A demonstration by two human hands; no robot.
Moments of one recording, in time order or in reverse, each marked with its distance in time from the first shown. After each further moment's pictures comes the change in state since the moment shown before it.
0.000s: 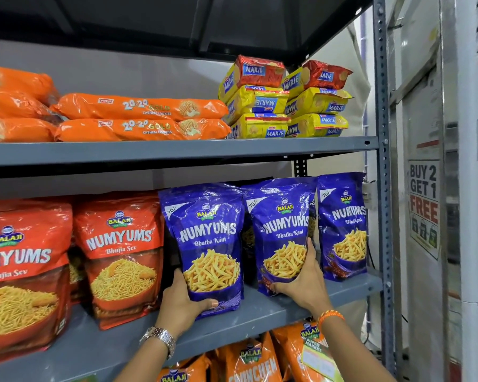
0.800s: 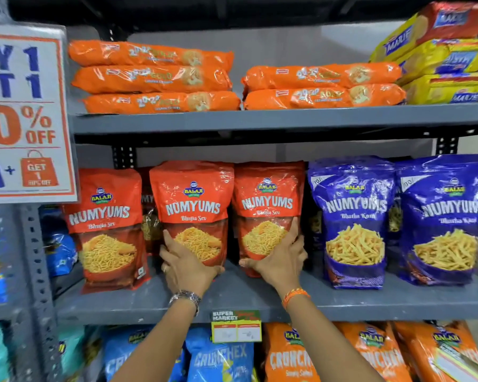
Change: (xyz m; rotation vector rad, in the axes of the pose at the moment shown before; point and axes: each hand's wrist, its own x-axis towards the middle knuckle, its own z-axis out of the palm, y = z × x) left_hand -0.049 -0.112 -0.213 0.324 0.598 -0.407; right_hand -0.137 -0.221 0.242 0.042 -0.184 -0.069
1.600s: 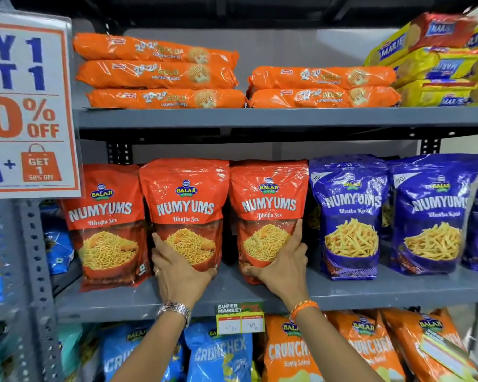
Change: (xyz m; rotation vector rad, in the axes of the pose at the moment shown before) left_hand -0.005 -0.034 -0.017 -0.093 0.036 0.094; right_hand -0.036 0.002 -0.009 -0.005 0.061 -0.071
